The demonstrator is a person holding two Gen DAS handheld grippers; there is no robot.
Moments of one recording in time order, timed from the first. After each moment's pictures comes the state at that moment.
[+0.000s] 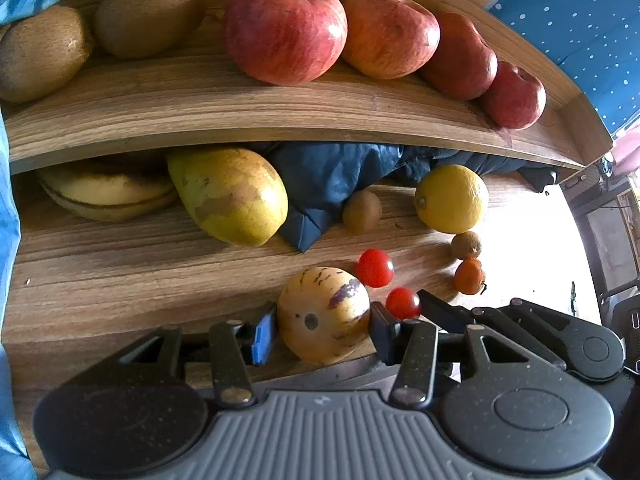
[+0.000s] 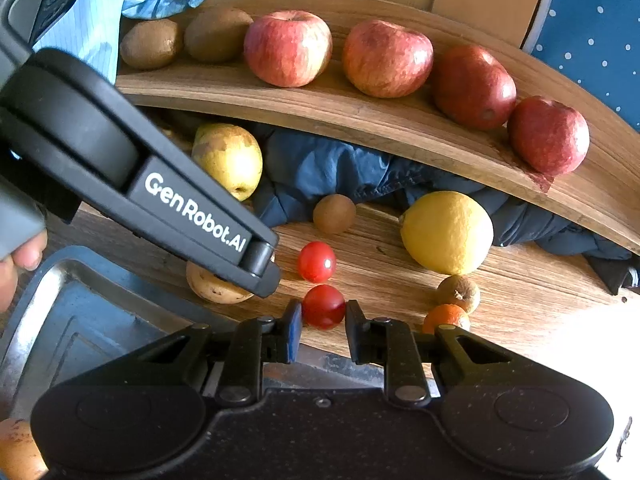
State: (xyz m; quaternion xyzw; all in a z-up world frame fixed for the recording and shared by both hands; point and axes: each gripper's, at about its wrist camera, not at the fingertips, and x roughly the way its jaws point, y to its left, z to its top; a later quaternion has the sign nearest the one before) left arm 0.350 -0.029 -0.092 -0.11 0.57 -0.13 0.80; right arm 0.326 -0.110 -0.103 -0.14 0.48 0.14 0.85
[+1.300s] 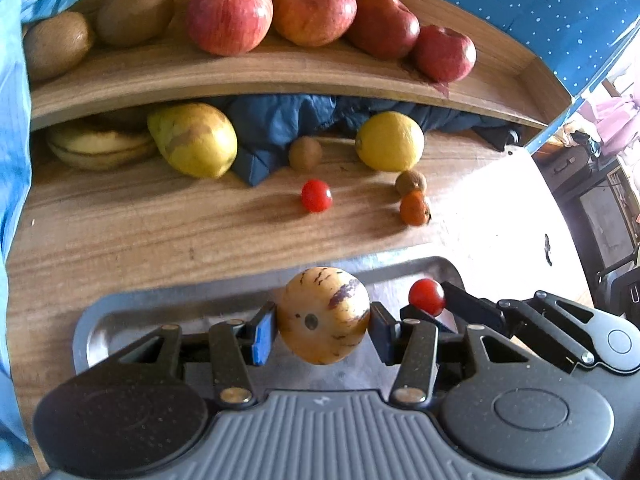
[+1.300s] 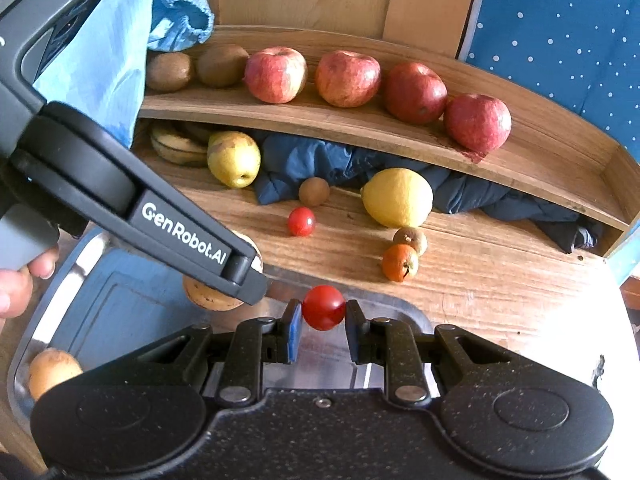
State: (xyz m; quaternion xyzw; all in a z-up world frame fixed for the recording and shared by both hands) left arm 0.279 -0.054 -0.076 -0.09 0.55 -0.15 0.82; right arm 0.250 -0.141 -0.063 -0.12 0.45 0.13 0.87
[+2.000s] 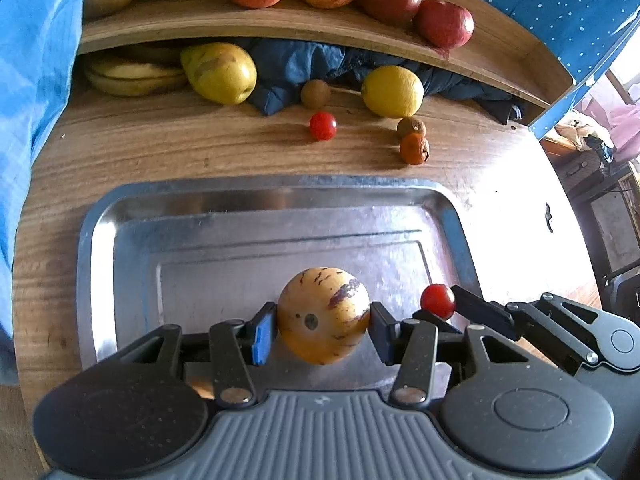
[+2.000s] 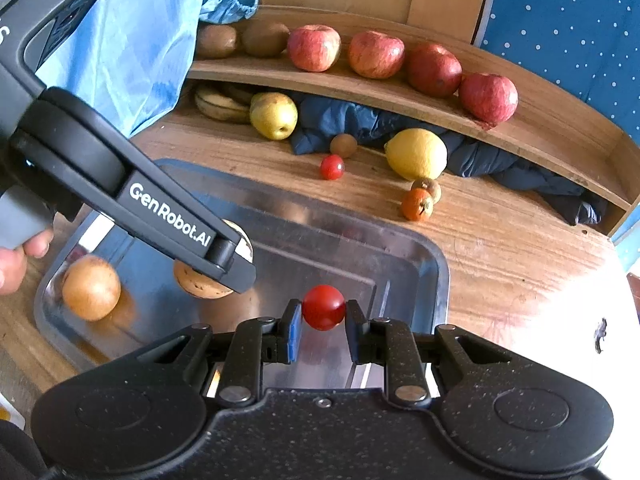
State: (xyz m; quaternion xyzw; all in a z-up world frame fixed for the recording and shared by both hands) left arm 0.217 -0.057 -0.083 -0.10 0.56 -0.12 0.81; right arm 0.191 -0.153 -0.064 -0.14 0.46 0.16 0.86
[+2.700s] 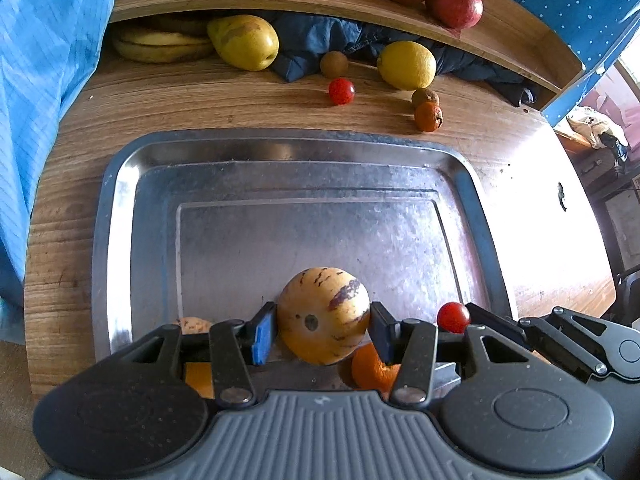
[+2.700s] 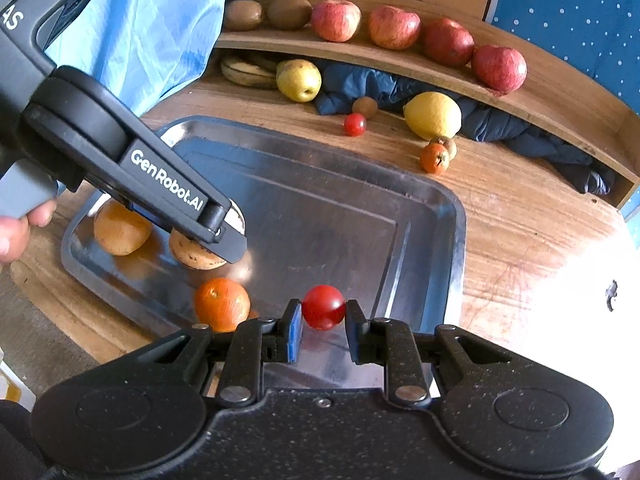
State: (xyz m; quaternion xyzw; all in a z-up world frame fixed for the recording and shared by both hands) left arm 0.189 -0.055 -0.087 -0.09 0.57 -0.09 0.81; right arm 0.156 -0.161 -0.070 -0.13 0.48 0.18 0.85
